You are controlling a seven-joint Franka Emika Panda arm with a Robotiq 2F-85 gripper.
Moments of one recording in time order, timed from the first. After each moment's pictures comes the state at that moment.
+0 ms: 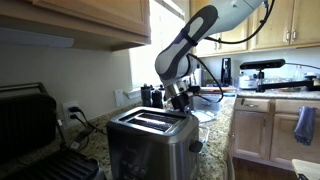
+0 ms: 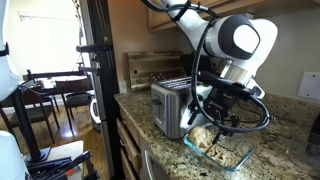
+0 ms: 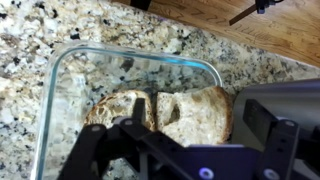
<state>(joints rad) -0.16 0.38 -0.07 -1.87 0.05 1.79 -0.51</state>
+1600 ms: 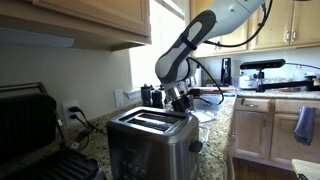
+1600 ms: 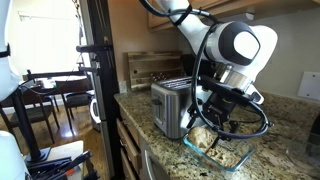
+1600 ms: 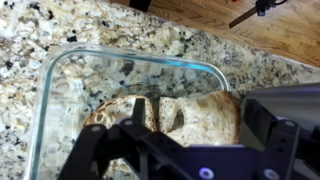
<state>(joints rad) -0.16 0.40 -0.07 -1.87 0.05 1.79 -0.51</state>
